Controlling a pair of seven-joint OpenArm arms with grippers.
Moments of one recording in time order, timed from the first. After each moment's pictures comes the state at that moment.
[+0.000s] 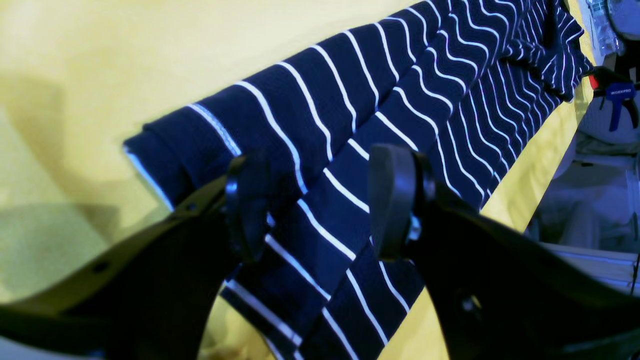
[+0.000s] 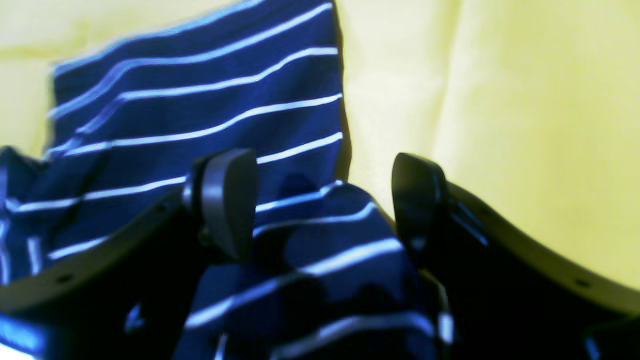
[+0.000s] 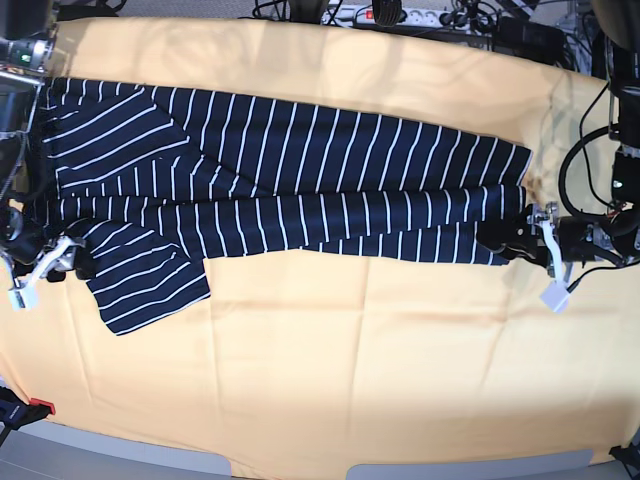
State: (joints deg) left arm -22.7 -43.3 13.0 61.3 -86.8 -43.6 71.5; right arm 16.1 32.4 15.1 59.1 31.3 40.1 -40.2
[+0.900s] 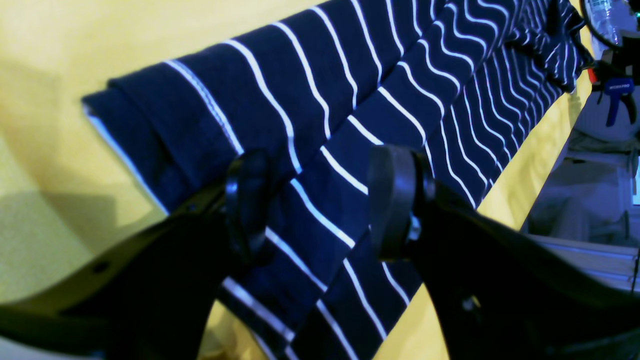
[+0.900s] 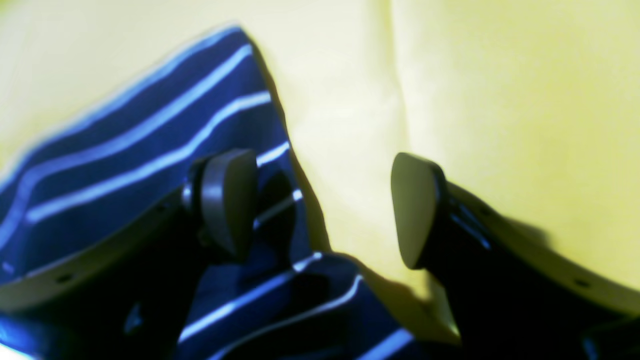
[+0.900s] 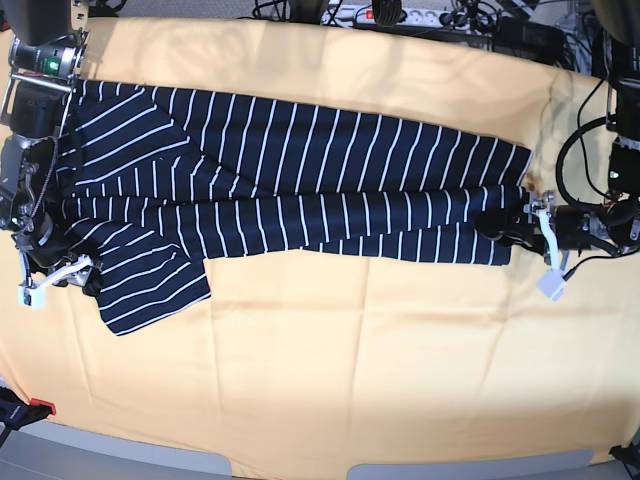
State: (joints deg) left arm -20.3 -43.3 13.0 61.3 -86.9 -43.6 71.3; right arm 18.4 26.1 15.6 49.5 26.5 29.3 -30.8
